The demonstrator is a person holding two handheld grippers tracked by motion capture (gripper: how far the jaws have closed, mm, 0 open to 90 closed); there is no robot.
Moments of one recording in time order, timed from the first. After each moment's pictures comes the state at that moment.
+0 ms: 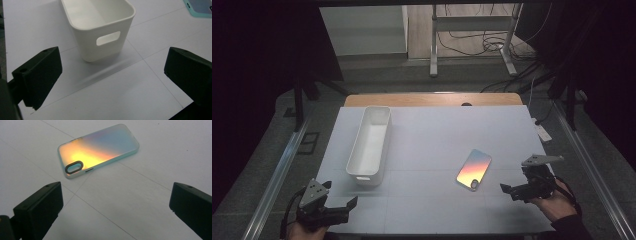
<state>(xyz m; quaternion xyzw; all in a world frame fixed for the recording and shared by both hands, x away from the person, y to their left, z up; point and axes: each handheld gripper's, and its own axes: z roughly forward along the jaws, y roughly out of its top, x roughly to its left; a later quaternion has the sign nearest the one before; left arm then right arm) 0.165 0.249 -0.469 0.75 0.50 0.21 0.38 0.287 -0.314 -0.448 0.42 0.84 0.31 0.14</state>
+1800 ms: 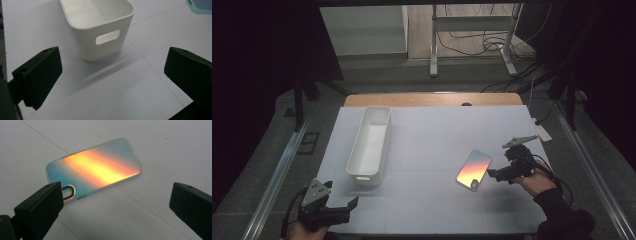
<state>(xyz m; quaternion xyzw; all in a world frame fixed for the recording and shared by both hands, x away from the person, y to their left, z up) 0.167 0.247 -0.469 0.76 0.49 0.21 0.37 0.344 -0.279 -0.451 0.40 0.86 0.28 0.12</state>
